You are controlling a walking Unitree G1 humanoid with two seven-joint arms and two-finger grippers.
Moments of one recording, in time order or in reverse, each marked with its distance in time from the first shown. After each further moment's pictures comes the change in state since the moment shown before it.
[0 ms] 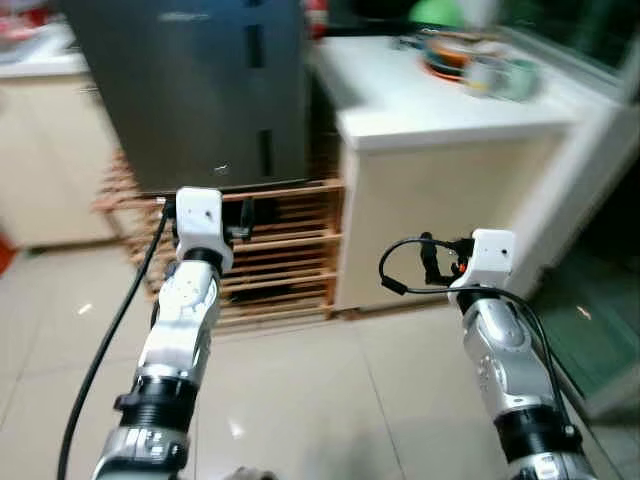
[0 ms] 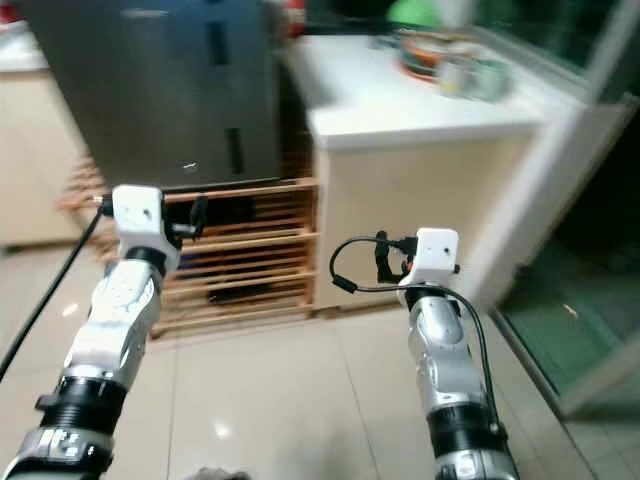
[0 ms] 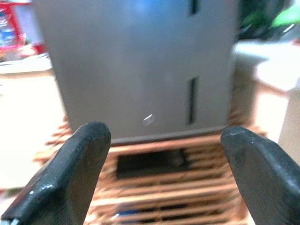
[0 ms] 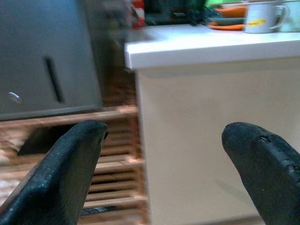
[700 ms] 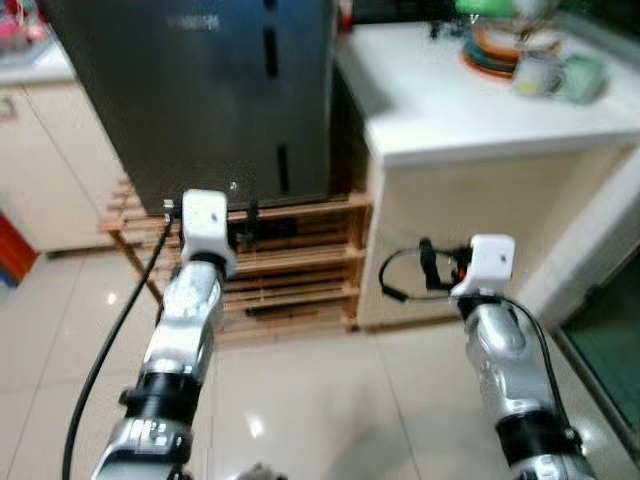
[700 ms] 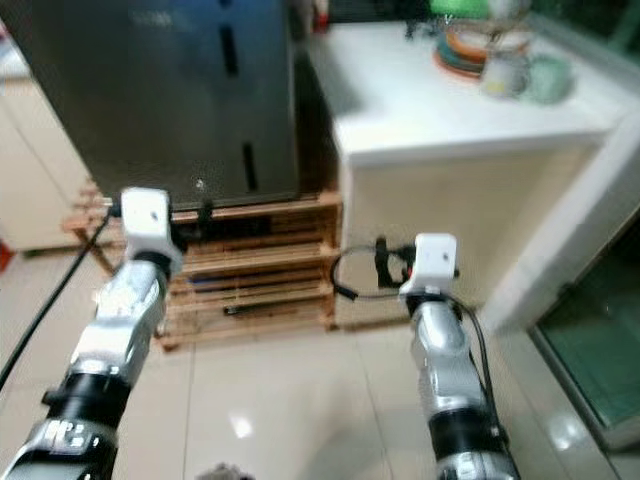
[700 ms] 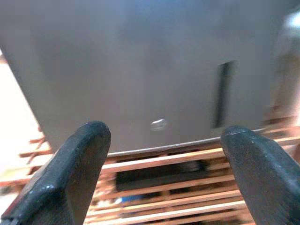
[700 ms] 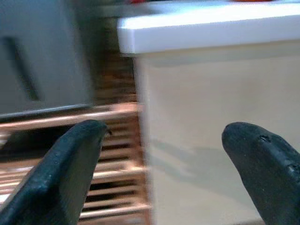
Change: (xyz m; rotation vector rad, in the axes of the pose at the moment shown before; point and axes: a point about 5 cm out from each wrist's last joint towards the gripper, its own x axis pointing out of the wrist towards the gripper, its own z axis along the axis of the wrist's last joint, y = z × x) left arm 0.004 0.006 -0.008 0.010 0.038 -0.007; right arm -0.008 0.008 -0.018 0.014 0.033 0.027
